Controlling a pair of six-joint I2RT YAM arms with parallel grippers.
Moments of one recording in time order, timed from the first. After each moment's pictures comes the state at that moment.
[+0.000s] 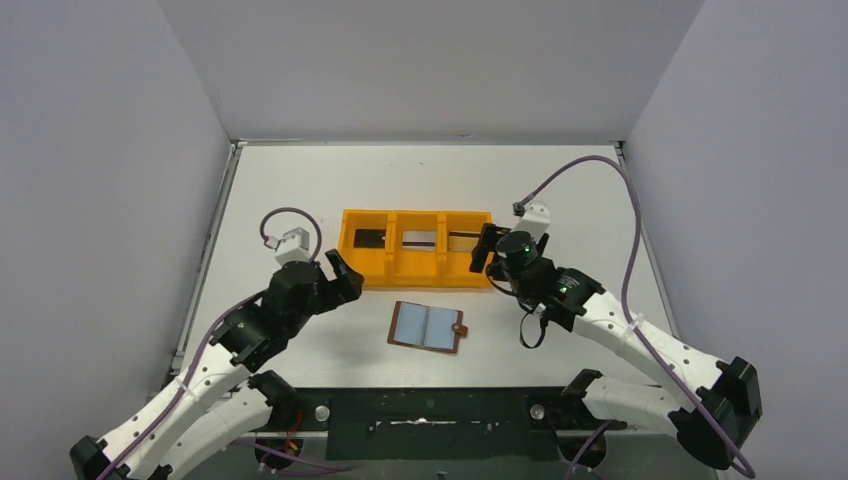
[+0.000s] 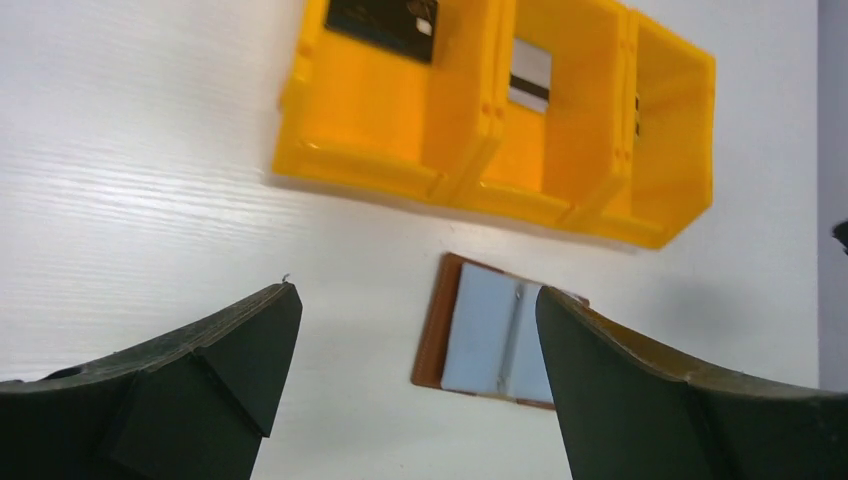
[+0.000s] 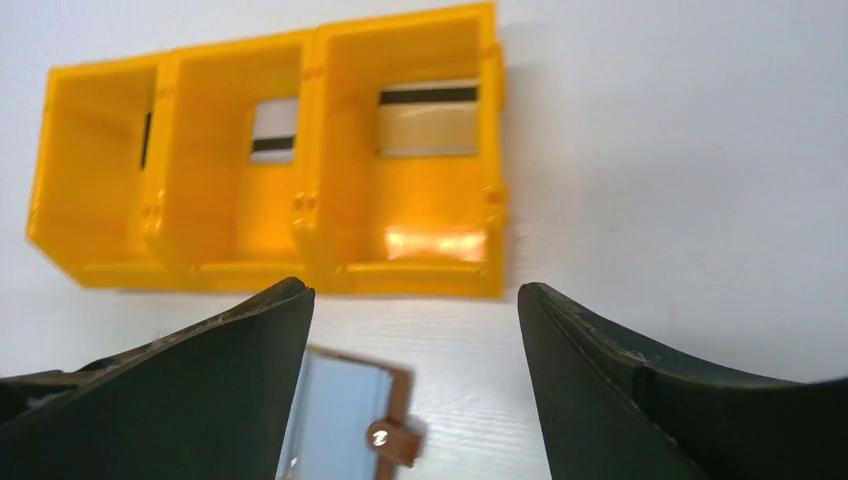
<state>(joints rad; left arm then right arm) -0.70 0.72 0.62 -0.52 -0.31 -0.86 0.78 1.08 0.83 -0.40 0.46 0.67</state>
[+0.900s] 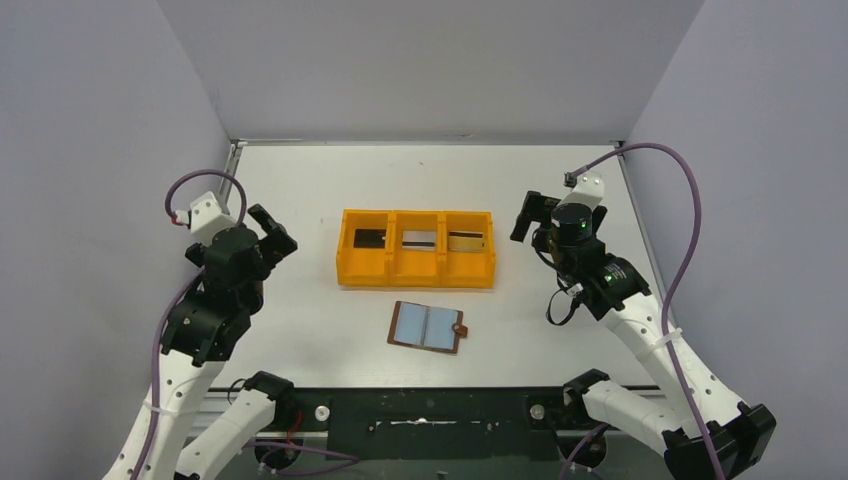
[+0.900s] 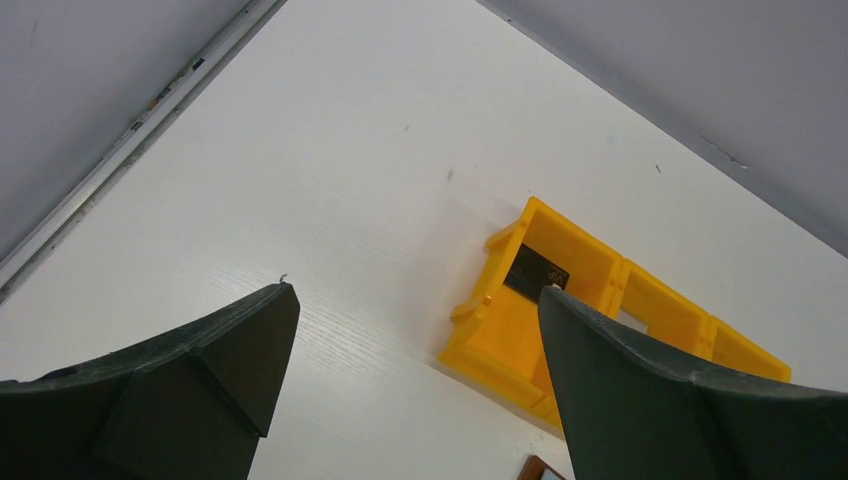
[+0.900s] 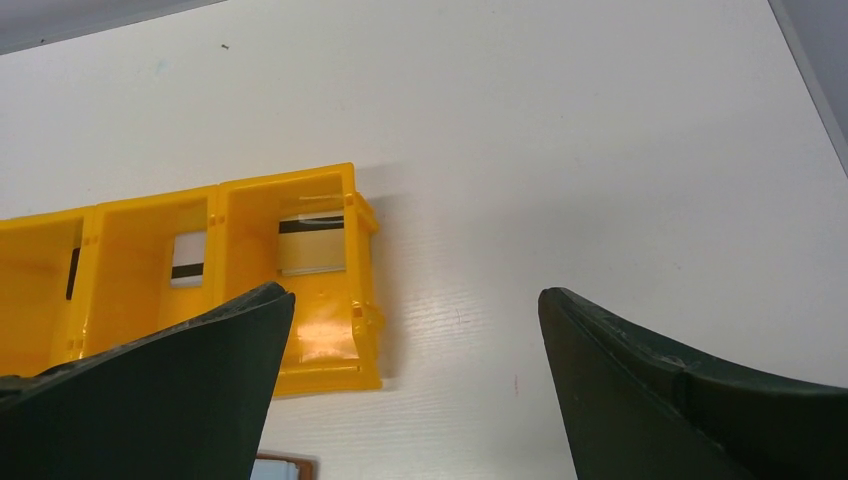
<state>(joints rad) -0.36 0.72 1.02 -0.73 -0.62 -0.64 0.46 0.96 0.96 -0.47 0.45 0.40</state>
